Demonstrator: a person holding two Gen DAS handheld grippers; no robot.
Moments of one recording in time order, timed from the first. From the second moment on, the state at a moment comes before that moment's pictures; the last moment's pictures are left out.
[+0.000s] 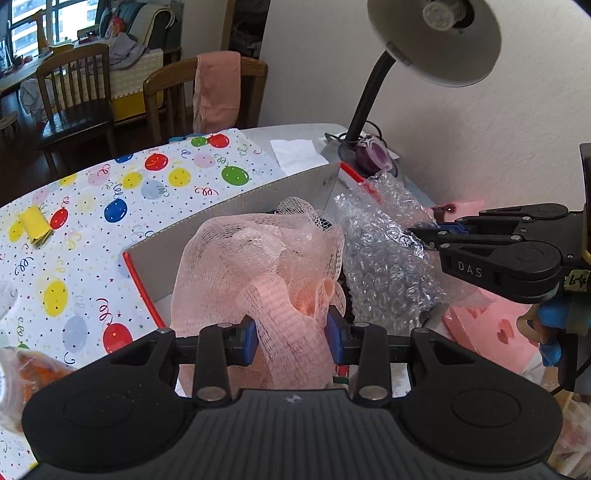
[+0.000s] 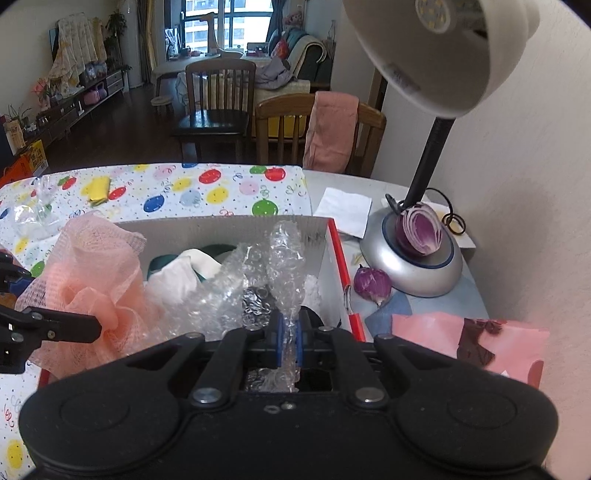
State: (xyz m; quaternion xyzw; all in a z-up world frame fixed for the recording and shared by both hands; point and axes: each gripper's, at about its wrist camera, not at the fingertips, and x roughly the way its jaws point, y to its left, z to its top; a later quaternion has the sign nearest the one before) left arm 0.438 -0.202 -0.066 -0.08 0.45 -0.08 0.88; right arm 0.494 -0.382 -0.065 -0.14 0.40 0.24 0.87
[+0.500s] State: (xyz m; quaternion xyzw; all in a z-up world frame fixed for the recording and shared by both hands) left arm 0.463 -0.207 -0.094 -0.09 0.48 -0.06 0.87; right arm 0.513 -0.378 -0.088 -0.13 0.41 0.25 0.86
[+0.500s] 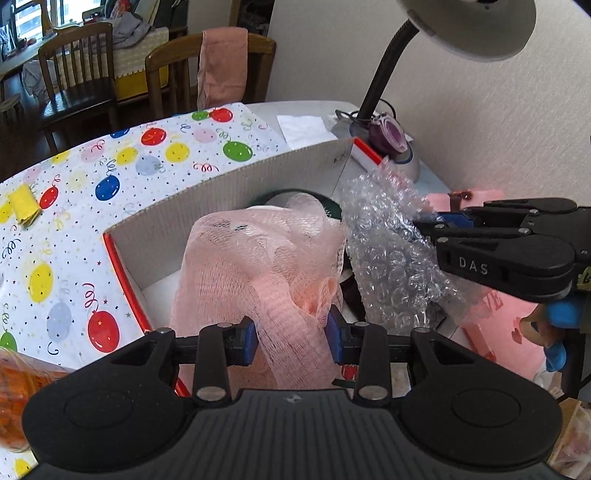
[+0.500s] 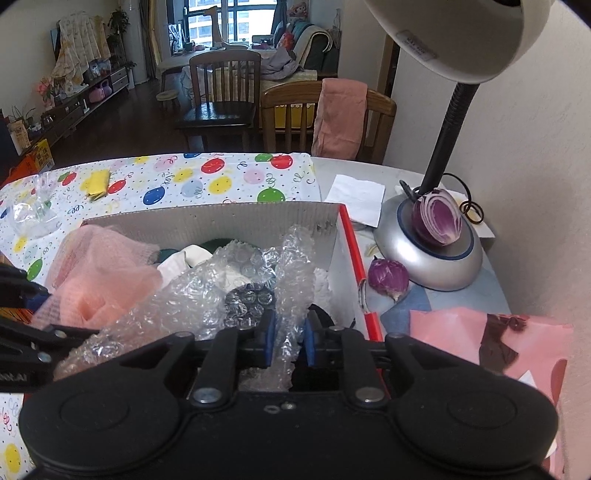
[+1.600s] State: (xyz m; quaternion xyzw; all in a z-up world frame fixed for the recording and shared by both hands) left arm 0.408 -0.209 -0.045 -0.10 0.43 -0.06 0.89; right arm 0.461 -0.418 -0.002 -0.06 0.37 0.34 0.86
